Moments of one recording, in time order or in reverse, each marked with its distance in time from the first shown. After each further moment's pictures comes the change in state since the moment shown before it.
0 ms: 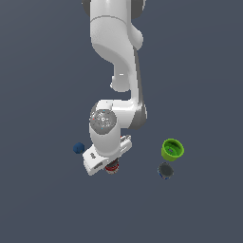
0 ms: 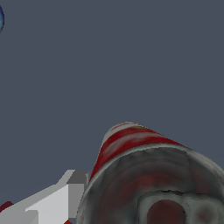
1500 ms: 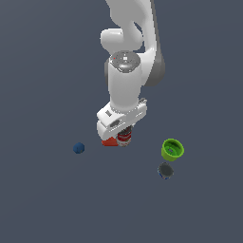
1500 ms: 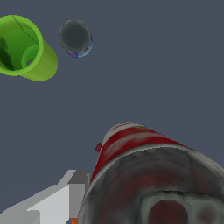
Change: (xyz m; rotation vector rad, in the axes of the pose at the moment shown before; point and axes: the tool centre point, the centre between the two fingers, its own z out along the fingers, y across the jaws) arm -0.036 -0.094 -0.112 0.001 -0.004 -0.001
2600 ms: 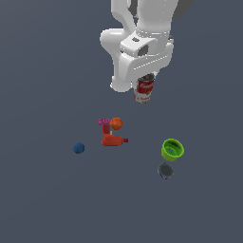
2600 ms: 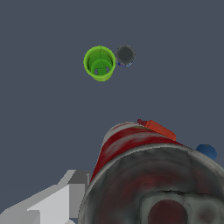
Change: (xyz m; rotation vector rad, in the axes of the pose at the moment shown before) arm -0.043 -0.123 -0.157 -0.001 0.001 -0.001
